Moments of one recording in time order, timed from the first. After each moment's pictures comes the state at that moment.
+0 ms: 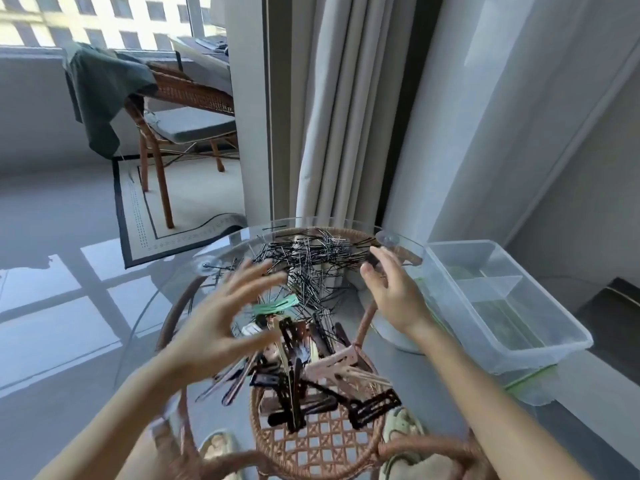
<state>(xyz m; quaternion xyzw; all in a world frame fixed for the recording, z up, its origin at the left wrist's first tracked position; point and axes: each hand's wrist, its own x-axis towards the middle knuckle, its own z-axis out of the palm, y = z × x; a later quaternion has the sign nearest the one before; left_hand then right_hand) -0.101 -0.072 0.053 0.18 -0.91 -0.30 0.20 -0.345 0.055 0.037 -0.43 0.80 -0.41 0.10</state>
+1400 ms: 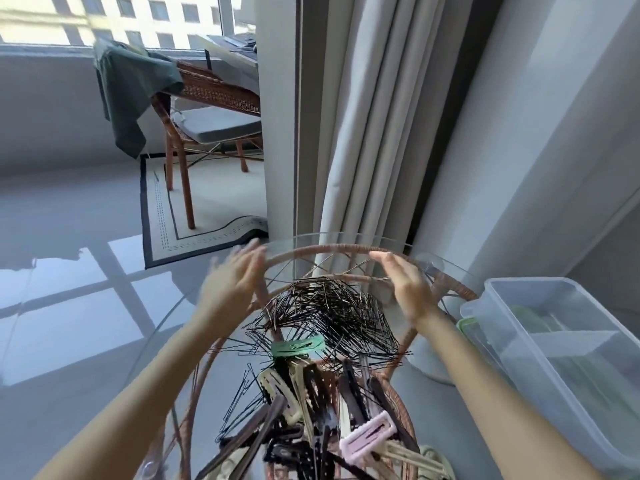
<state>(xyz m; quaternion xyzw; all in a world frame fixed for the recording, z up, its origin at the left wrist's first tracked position) -0.162 -0.174 0.026 0.39 -0.85 -0.28 0.23 -0.387 -0.033 0.021 -0.41 0.72 -0.51 0.21</state>
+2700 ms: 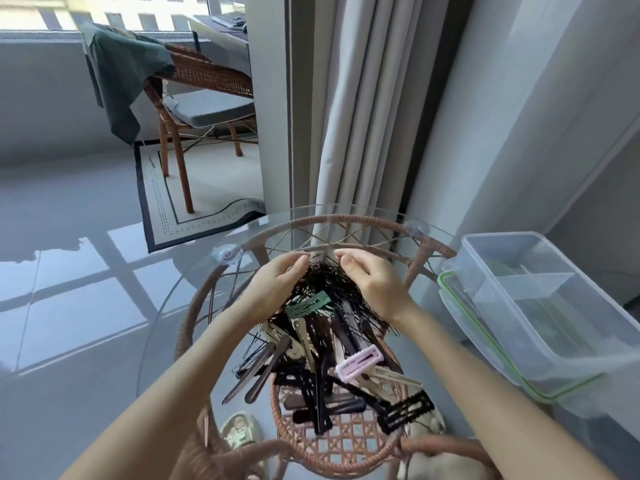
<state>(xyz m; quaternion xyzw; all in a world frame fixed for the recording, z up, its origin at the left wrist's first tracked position) -0.167 -0.105 0.028 0.30 -0.83 -0.43 0.18 -0.312 0.011 0.034 -0.49 0.73 -0.44 0.20</state>
